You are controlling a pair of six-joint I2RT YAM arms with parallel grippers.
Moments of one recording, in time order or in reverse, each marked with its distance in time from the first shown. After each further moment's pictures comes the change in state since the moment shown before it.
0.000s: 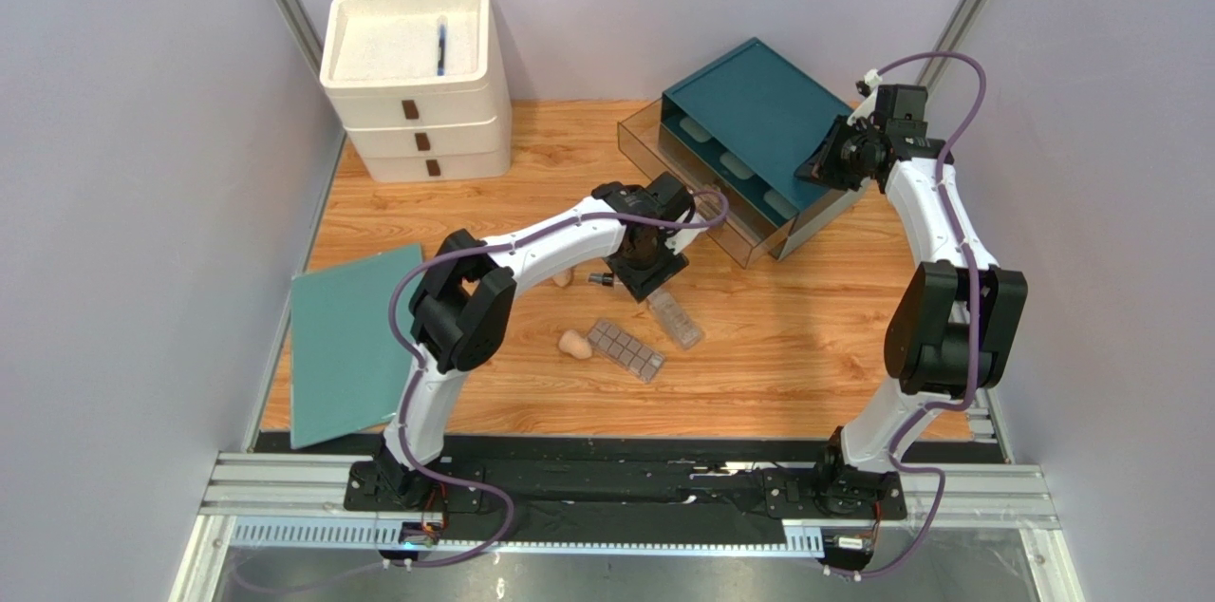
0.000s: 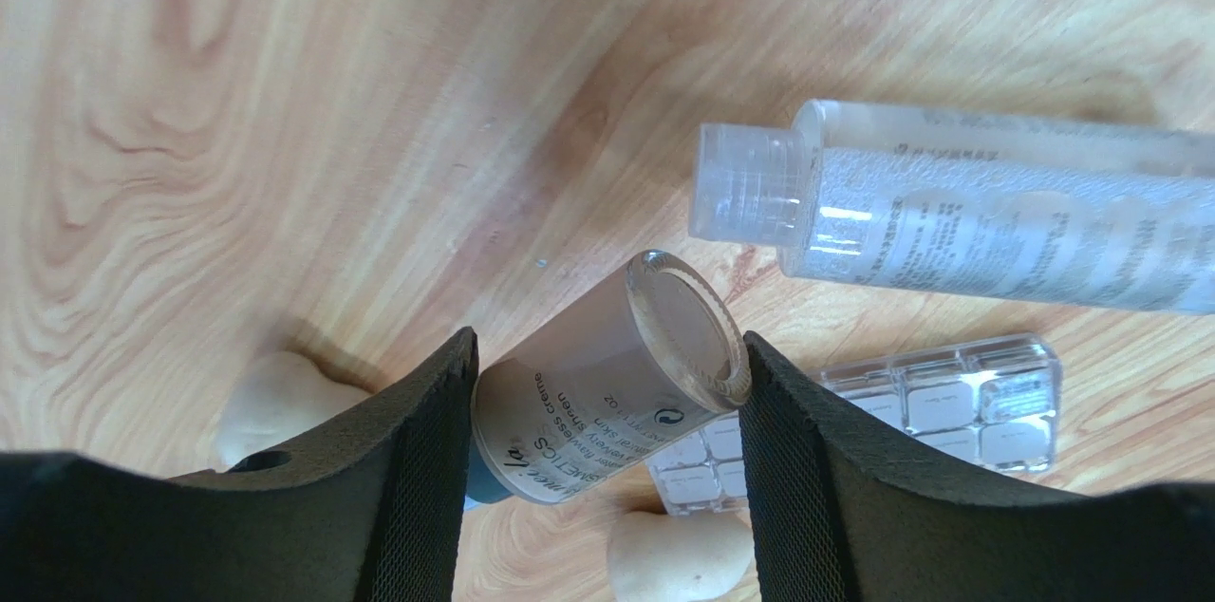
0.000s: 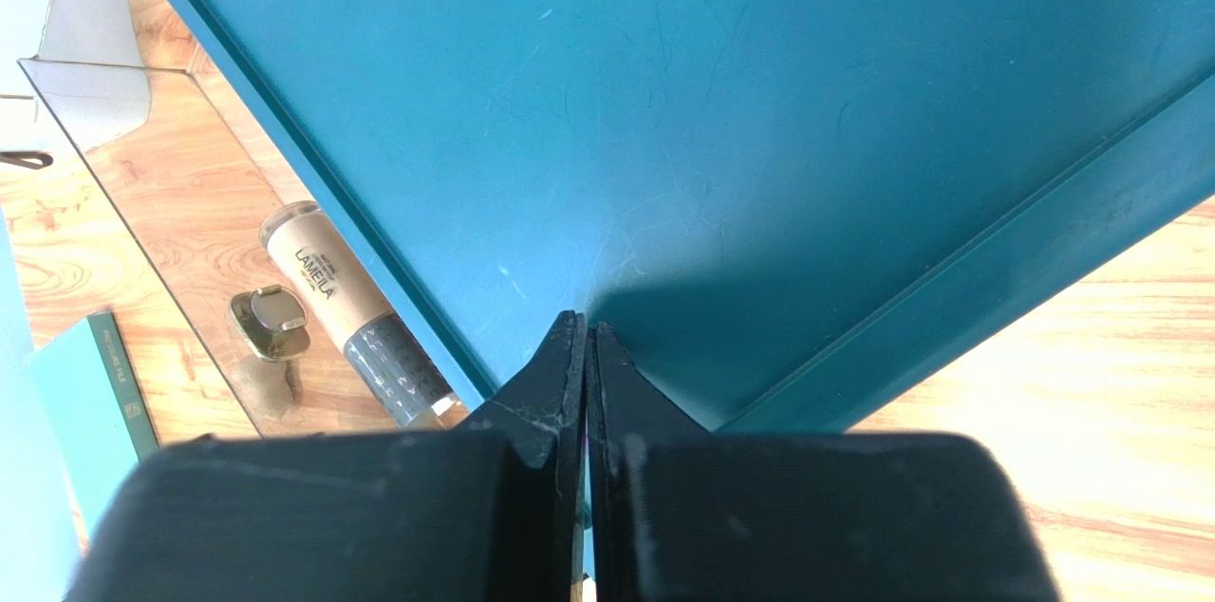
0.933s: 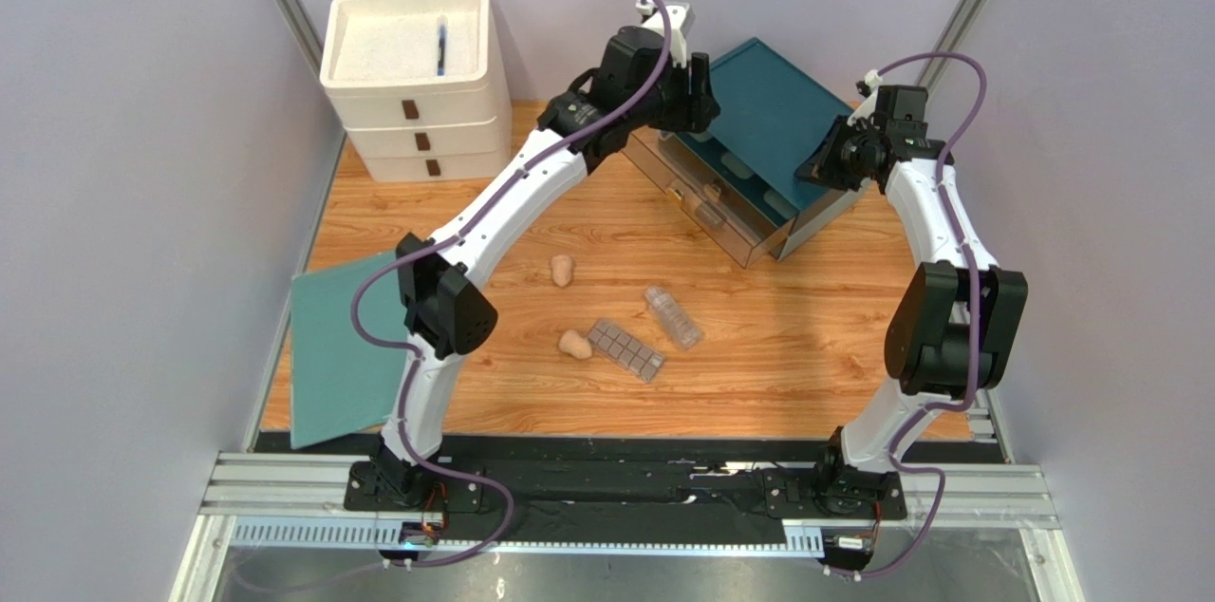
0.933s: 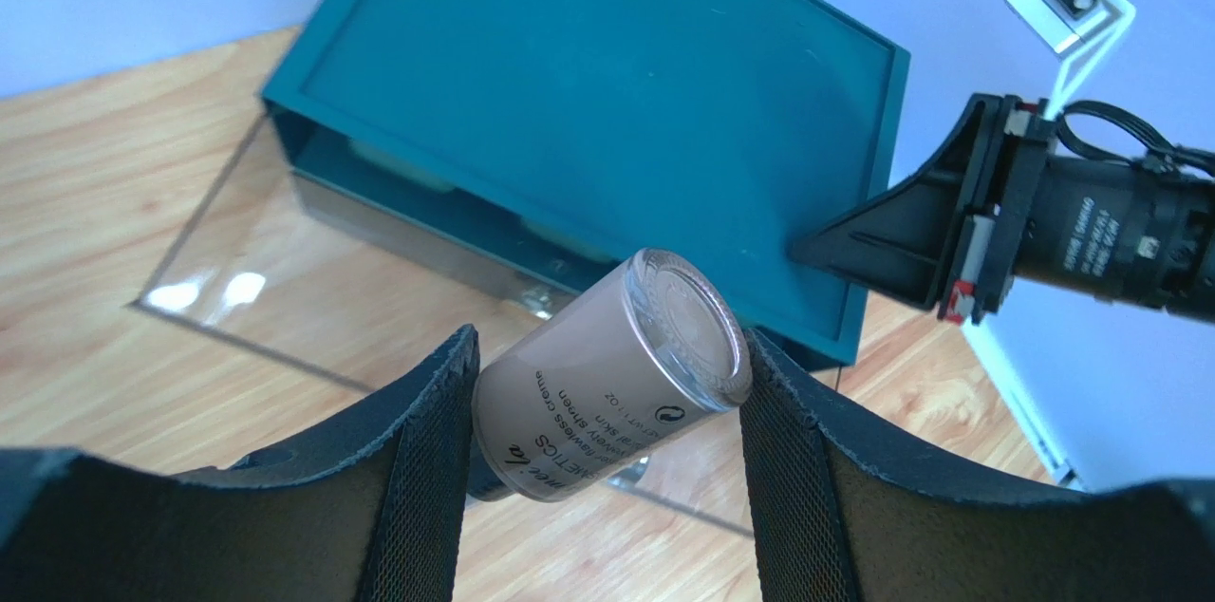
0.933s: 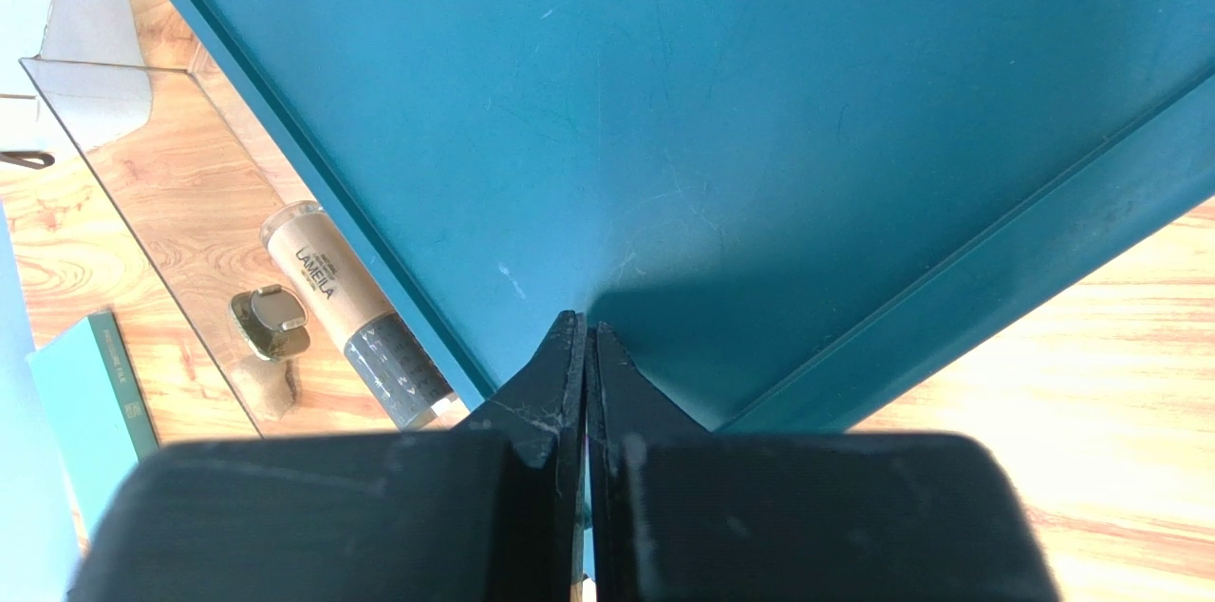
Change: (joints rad) left arm 0.126 -0.001 0.589 0.339 0.056 -0.472; right arm 0.000 -0.002 -0.006 0.008 -0.002 0.000
